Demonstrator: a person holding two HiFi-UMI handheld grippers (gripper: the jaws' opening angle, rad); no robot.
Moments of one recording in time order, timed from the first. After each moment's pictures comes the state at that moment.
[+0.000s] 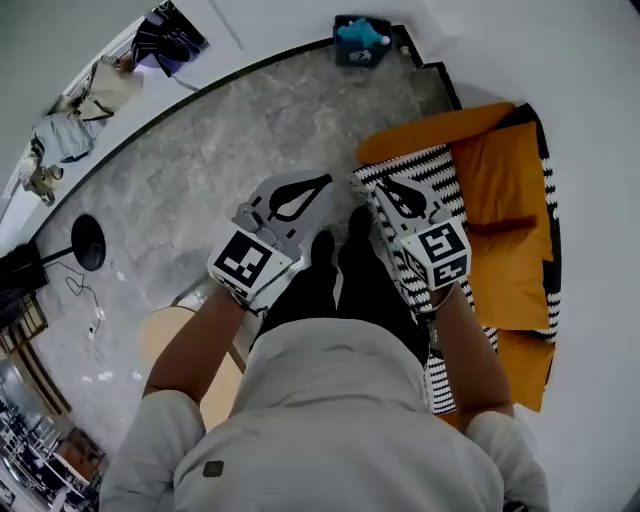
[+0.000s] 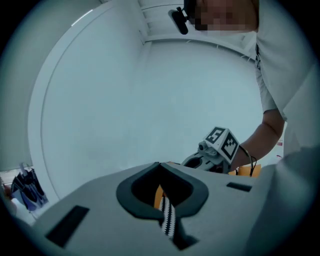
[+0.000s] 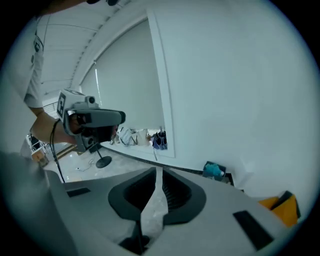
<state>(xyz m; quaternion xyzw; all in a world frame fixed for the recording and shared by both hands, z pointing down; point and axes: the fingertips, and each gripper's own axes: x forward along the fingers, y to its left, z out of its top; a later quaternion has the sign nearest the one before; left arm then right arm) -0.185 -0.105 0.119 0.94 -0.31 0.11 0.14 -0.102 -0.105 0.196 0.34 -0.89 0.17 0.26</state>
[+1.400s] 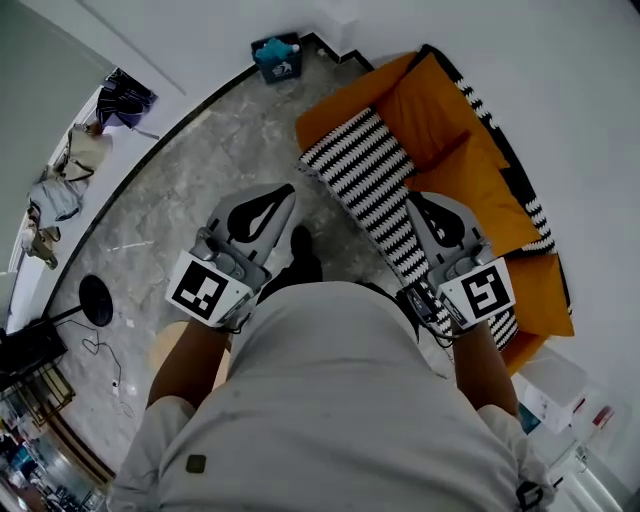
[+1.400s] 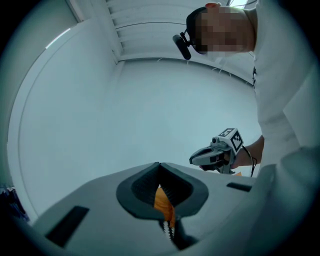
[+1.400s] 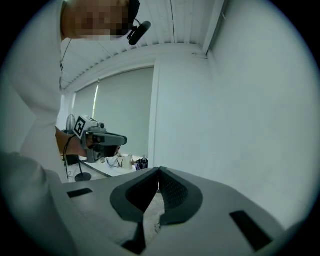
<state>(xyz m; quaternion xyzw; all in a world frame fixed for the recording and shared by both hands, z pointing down) -0.075 0.103 -0.049 0.98 -0.21 0.03 0.03 0.073 0.146 -0.034 0.48 -0.86 0.03 0.14</state>
